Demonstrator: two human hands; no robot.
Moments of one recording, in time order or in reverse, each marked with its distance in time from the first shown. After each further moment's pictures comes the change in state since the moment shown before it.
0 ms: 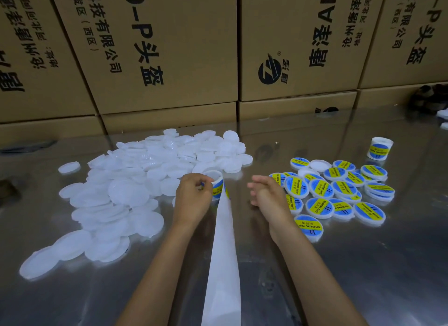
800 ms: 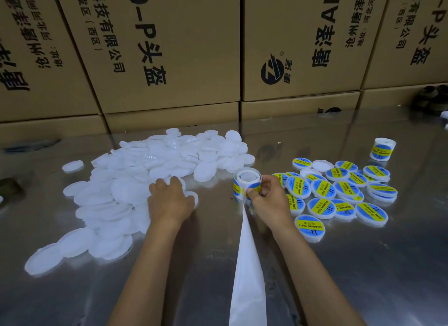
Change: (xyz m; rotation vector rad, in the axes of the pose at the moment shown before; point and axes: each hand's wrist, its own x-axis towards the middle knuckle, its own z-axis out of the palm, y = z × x) left_hand 0.004 -0.007 -0.044 0.699 -0.146 -0.145; right_hand 0.017 0.022 -0.001 -0.283 0.043 -0.205
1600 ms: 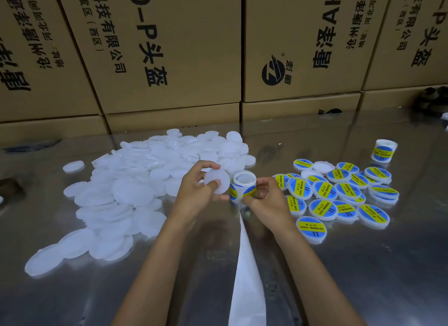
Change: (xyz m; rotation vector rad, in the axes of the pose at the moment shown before) left_hand -0.012 0.036 0.002 -1.124 -0.135 0.183; right_hand 0.000 0.004 0.001 -0.003 -0.082 0.011
